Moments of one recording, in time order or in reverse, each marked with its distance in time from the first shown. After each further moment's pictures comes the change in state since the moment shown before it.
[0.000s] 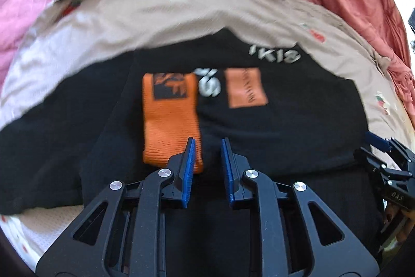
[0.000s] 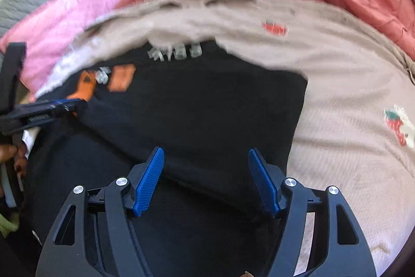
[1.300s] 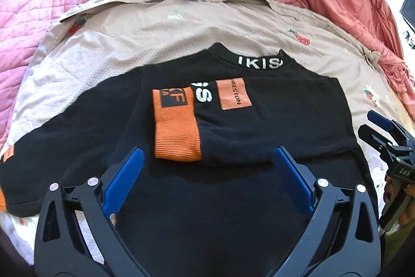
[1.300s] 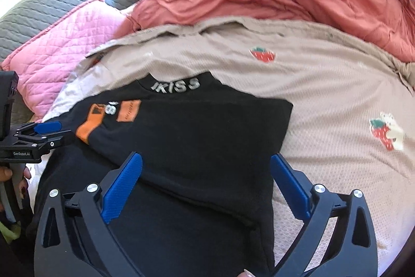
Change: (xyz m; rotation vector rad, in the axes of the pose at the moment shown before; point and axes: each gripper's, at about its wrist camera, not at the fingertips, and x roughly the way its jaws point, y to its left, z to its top) left arm -0.051 -0.007 0.000 0.065 -0.049 0.011; right arm -0.047 0.001 0.014 0.047 -0.174 0.028
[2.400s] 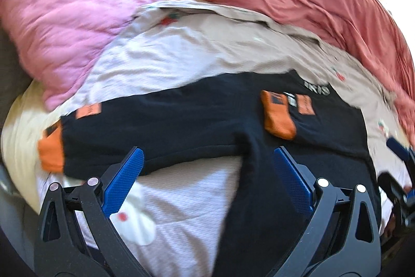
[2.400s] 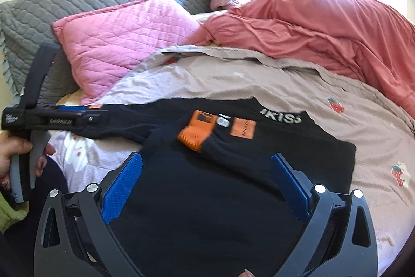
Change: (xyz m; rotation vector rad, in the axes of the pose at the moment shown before) left arm -0.095 0.137 -0.049 -0.238 -0.088 0.114; right arm -0.049 0.186 -0.006 -0.250 -0.092 0.111
